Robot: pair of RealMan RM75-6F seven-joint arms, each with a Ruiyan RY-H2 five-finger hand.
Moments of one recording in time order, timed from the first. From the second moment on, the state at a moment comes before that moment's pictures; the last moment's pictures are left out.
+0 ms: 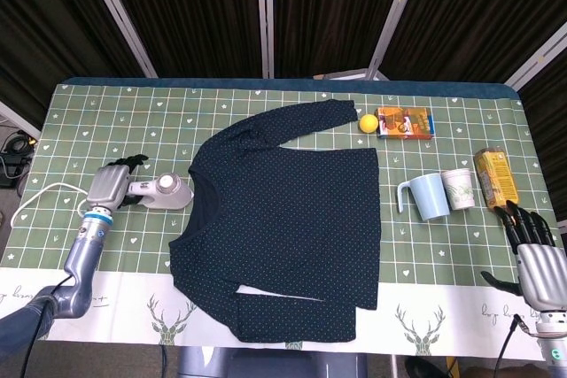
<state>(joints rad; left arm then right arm) -0.58 -1.64 -0.22 -0.93 1.20 0.93 -0.05 0.08 -1.05 0.06 -1.65 -1.48 1.44 0.07</state>
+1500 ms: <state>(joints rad) -0.78 -1.55 -0.21 -1.29 1.44 0.94 -0.16 0.08 -1.03 0.06 -1.65 -1.48 1.43 0.13</state>
